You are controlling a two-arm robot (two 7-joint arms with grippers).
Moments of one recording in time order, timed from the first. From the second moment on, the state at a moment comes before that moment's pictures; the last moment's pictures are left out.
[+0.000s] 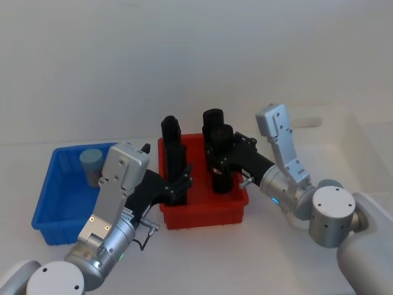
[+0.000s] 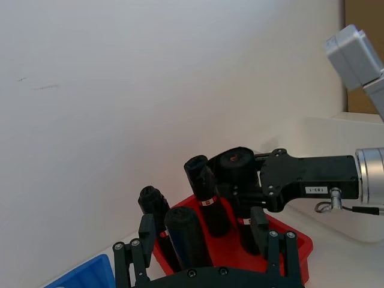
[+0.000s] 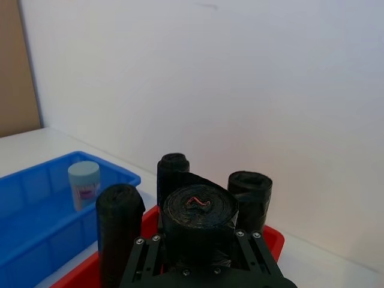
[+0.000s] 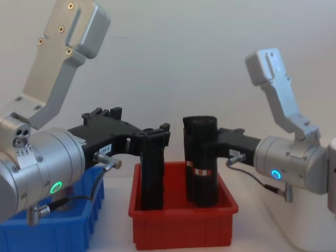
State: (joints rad) left arm -0.24 0.38 0.45 -1.63 -0.20 0.01 -0.01; right arm 0.66 0.02 -0.32 -0.79 0.08 -0.22 0.41
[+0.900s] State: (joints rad) left arm -0.24 0.38 0.45 -1.63 -0.20 0.01 -0.01; right arm 0.42 0.15 -0.25 -1.33 0.13 -0.08 0.15
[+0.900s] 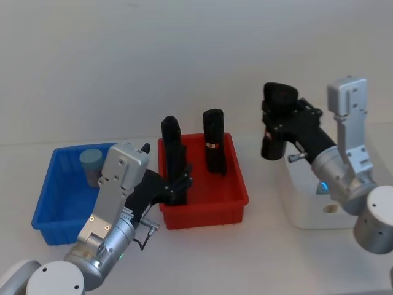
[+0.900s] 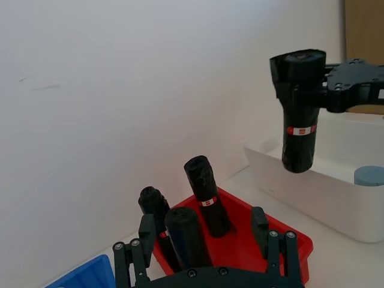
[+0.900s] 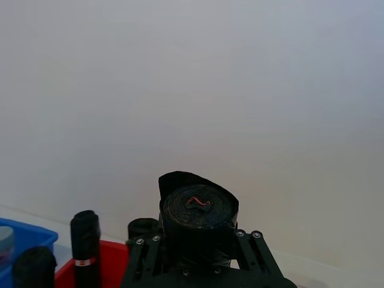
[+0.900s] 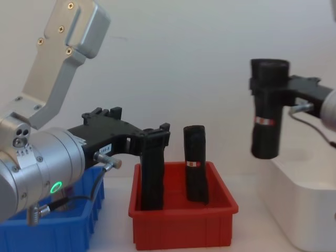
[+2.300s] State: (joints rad) left arm -0.24 0.38 0.45 -1.63 -0.20 0.01 -0.01; right arm 0.36 0.23 -0.16 -1.39 0.14 -0.03 0.03
